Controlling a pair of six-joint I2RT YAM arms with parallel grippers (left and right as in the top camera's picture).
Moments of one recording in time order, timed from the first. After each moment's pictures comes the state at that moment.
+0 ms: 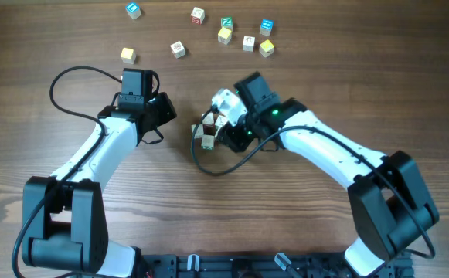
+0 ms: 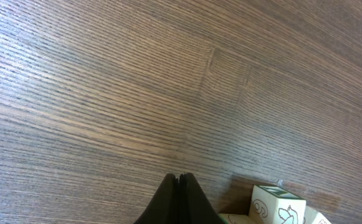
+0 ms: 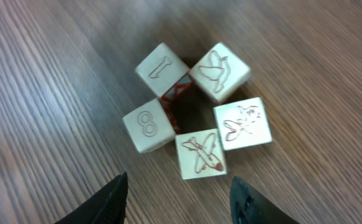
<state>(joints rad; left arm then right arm) -0.13 1.66 0.96 -0.34 0.08 -0.54 0.60 1.81 1.17 -0.46 -0.32 -0.24</state>
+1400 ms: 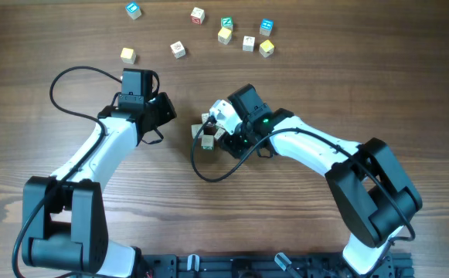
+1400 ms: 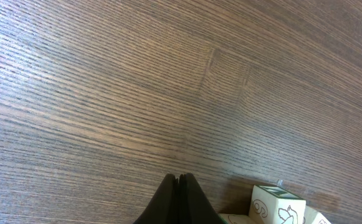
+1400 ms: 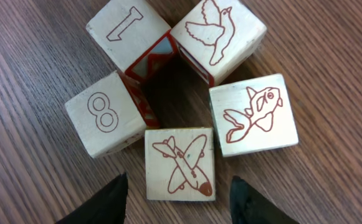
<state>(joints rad) -0.13 1.66 0.96 -0.34 0.08 -0.54 0.62 1.90 1.11 -0.33 -0.25 -0.26</state>
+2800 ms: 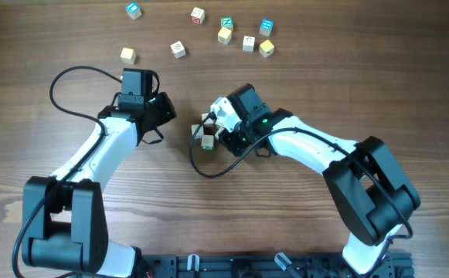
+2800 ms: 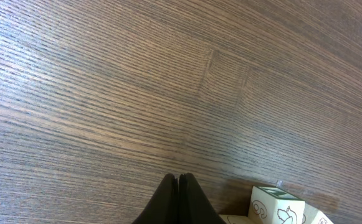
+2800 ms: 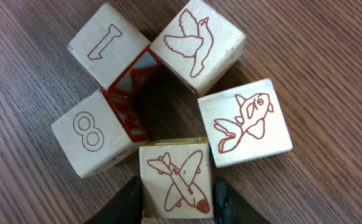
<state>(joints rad) -0.13 1.66 0.96 -0.34 0.08 -0.54 0.62 1.91 1.11 -0.30 -0.24 -0.18</state>
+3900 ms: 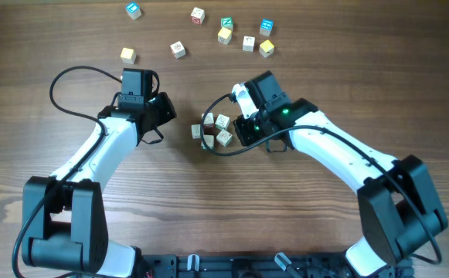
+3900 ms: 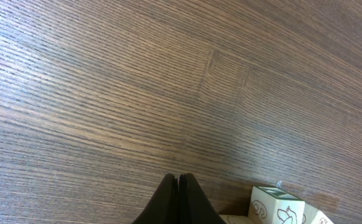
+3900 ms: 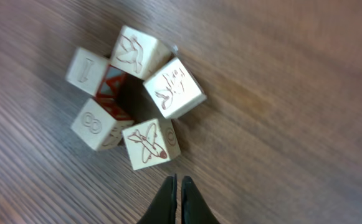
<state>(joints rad) -0.13 1.66 0.96 -0.34 0.08 -0.54 0.55 1.77 1.13 -0.49 -0.23 0.09</state>
